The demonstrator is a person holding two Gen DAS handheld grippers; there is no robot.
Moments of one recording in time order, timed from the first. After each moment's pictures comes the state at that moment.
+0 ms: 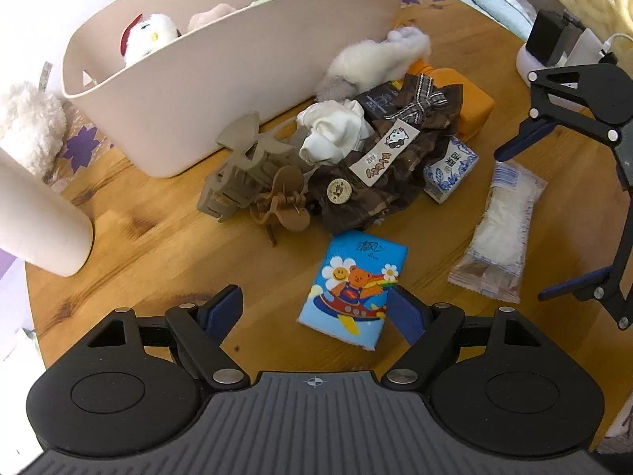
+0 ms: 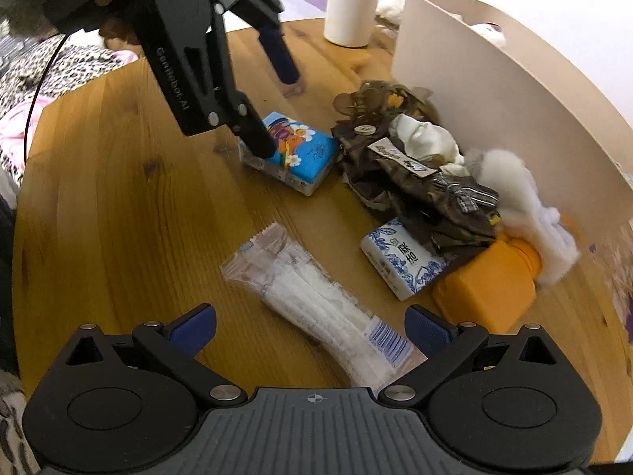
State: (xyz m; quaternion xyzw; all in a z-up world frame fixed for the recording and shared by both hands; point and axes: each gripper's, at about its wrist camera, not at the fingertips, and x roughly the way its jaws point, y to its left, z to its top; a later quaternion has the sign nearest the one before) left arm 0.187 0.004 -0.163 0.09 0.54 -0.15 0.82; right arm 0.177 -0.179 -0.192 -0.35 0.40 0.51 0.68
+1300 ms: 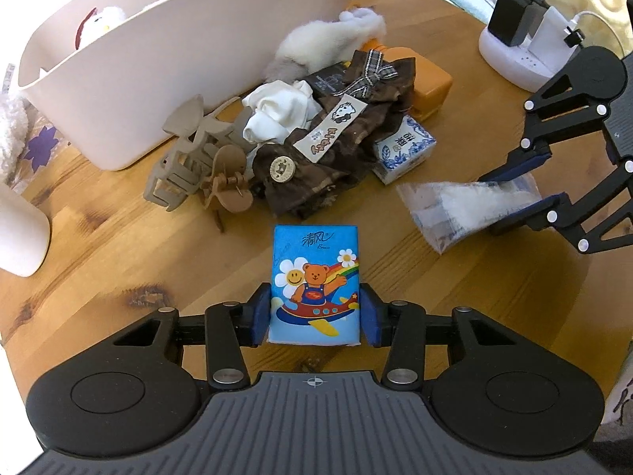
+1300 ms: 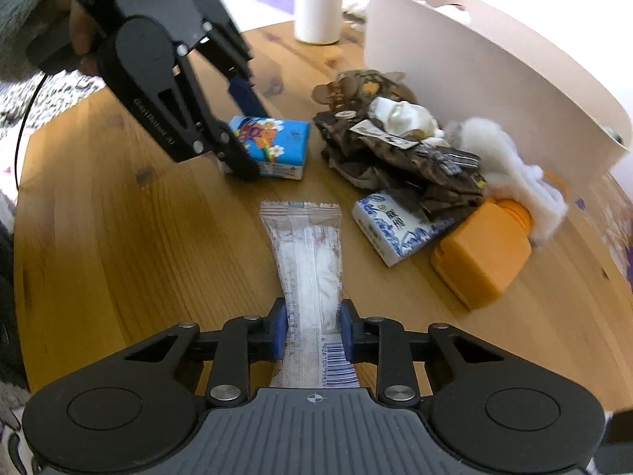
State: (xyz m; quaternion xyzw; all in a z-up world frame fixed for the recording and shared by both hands) left arm 0.170 -0.009 -0.174 0.07 0.54 -0.20 0.82; right arm 0.157 -0.208 -0.181 -0.30 0.42 0.47 0.71
